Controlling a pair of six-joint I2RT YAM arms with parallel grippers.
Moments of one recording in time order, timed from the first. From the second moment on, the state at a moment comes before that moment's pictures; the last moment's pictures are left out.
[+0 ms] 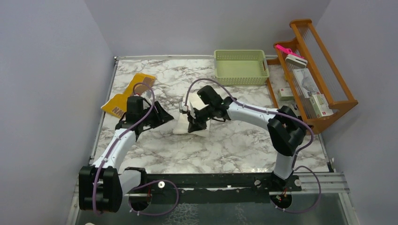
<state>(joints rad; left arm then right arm) -0.07 1.09 0.62 -0.24 0.48 -0.60 0.85 1.81 1.25 -0.29 -0.70 -0.57</state>
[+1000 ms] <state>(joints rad) -0.33 1.24 0.57 -0.07 0.54 -0.71 0.64 2.30 1.62 -0.60 -1.07 -0.47</state>
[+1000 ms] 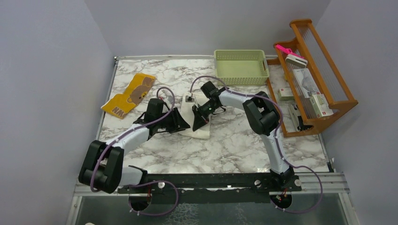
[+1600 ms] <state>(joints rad) -0.30 1.48 0.63 -0.05 0.41 -0.70 0.63 2.16 1.48 -0.42 -0.97 -0.38</state>
